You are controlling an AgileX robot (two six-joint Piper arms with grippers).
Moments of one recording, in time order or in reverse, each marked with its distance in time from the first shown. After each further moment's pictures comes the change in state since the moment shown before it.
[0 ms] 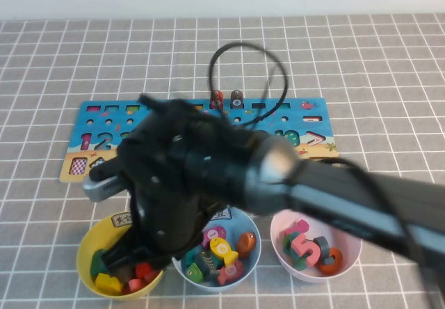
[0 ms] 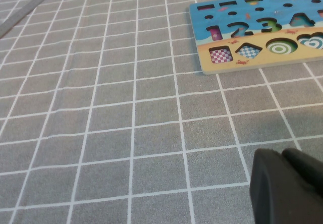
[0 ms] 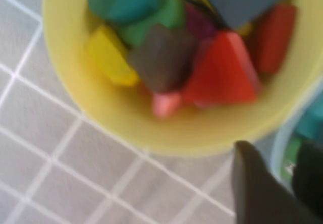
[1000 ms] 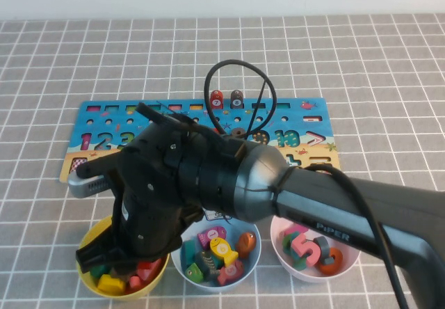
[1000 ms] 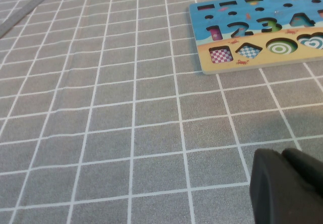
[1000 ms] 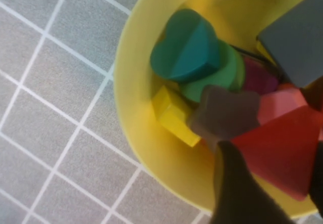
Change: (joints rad) right arm 0.000 0.028 0.016 0.089 -0.173 0.017; left arm 0.000 0.000 0.000 0.000 0.000 0.000
